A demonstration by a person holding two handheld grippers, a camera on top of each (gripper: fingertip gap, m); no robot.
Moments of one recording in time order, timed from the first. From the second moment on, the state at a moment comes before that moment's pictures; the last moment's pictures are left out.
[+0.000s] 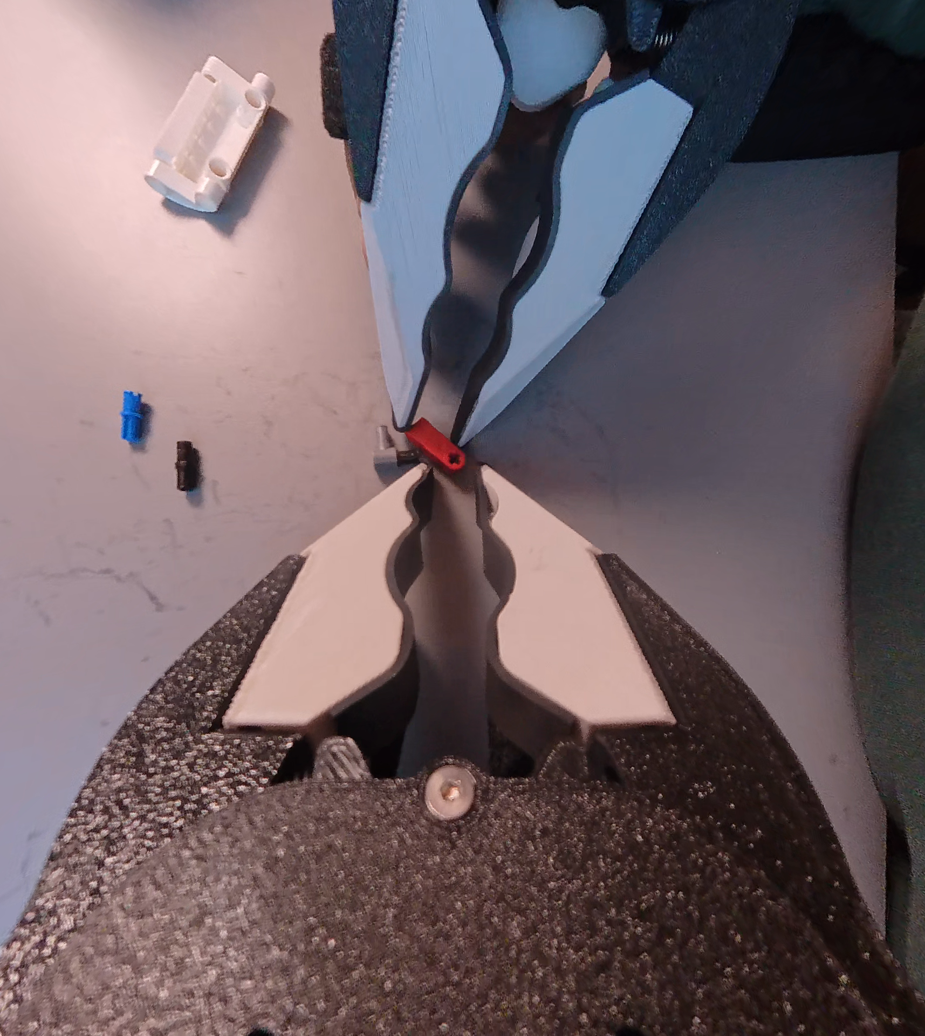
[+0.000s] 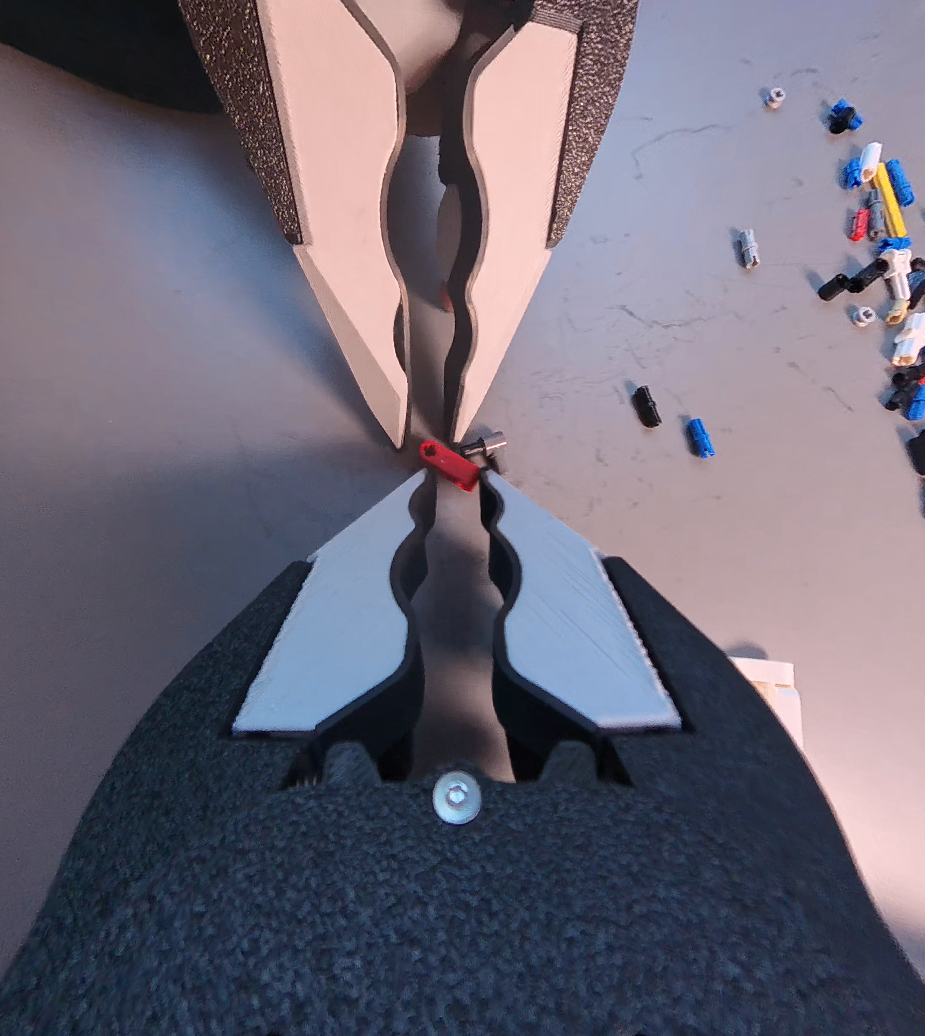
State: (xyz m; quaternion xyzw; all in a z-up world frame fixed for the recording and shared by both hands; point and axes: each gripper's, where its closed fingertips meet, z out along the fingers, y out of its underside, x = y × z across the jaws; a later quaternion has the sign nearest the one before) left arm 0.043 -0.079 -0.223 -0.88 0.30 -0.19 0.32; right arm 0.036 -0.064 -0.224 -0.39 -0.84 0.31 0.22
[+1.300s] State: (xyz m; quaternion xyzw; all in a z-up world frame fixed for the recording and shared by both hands) left arm 0.058 -0.083 -0.185 -0.79 0.37 -0.22 0.42; right arm 0.055 -0.079 -0.186 -0.31 -0.82 0.39 0.29
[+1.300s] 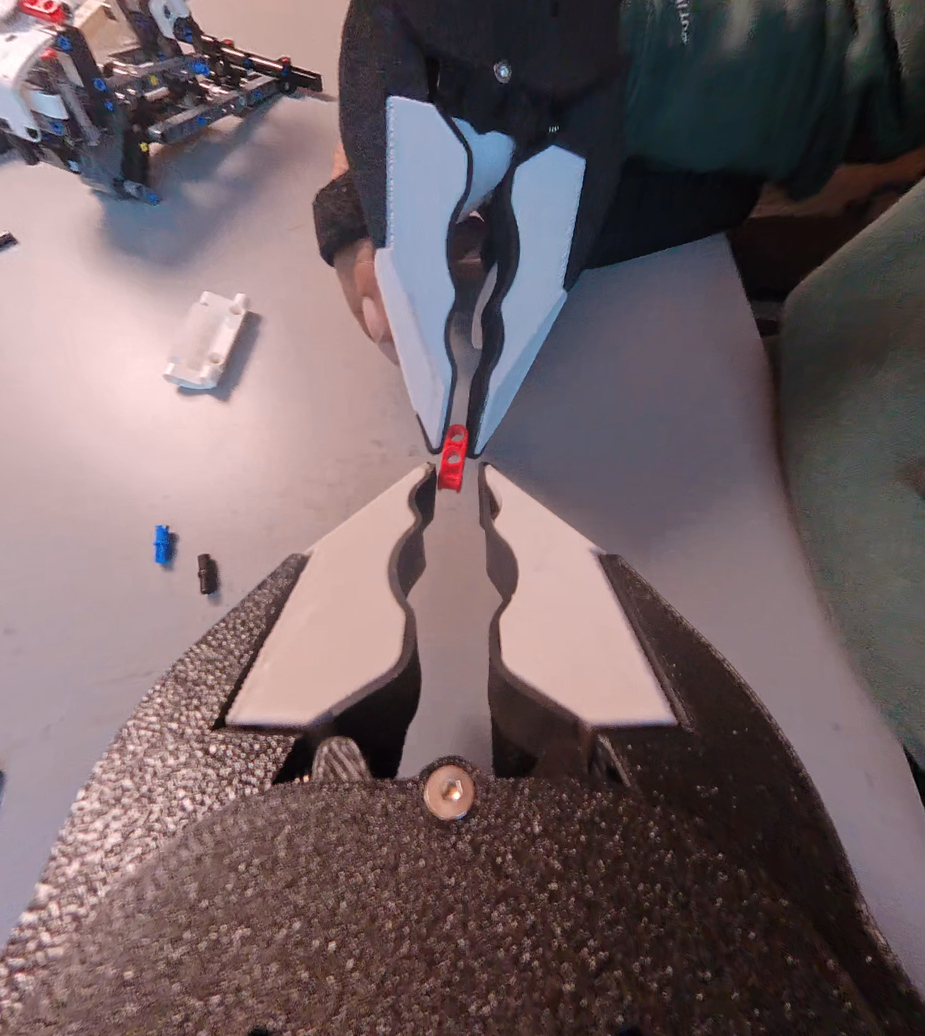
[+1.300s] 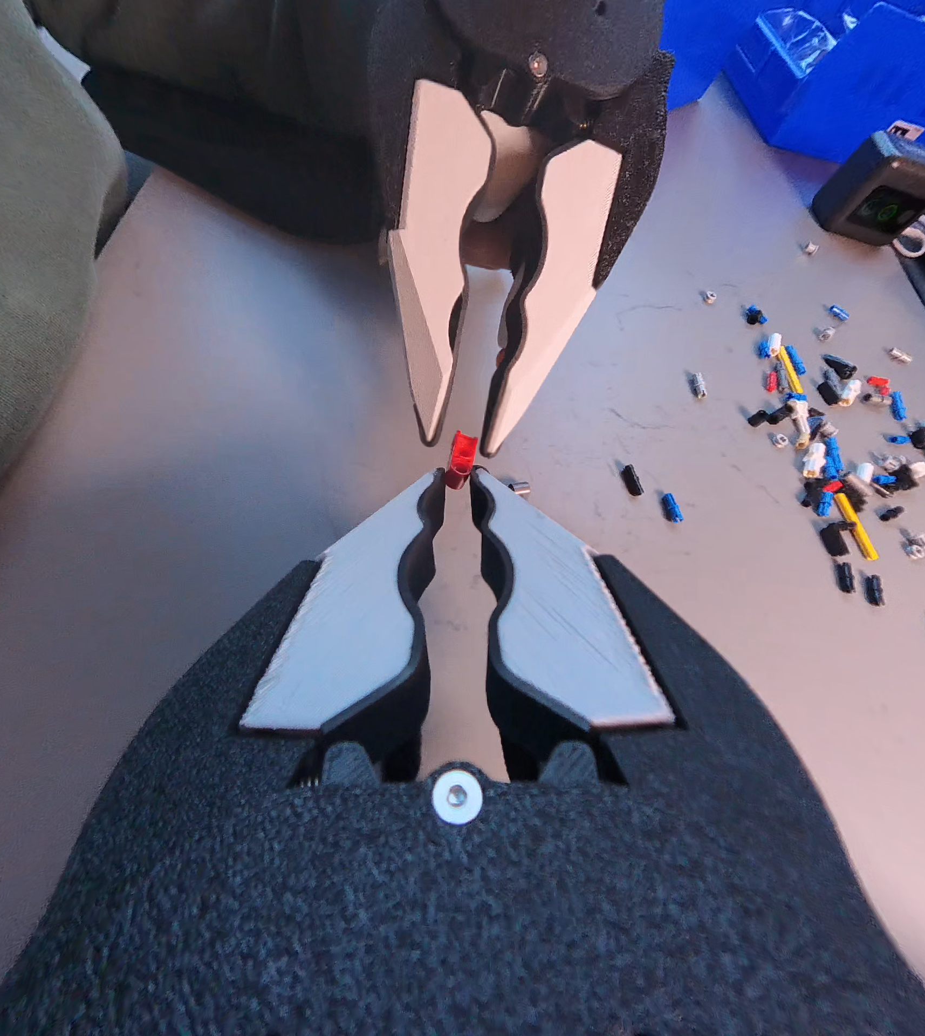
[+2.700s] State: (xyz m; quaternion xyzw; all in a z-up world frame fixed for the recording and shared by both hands) left arm -0.036 -0.047 -0.180 -0.86 0.10 -0.23 0.44; right arm 0.022 -0.036 -0.163 -0.33 -0.78 0.32 0.42
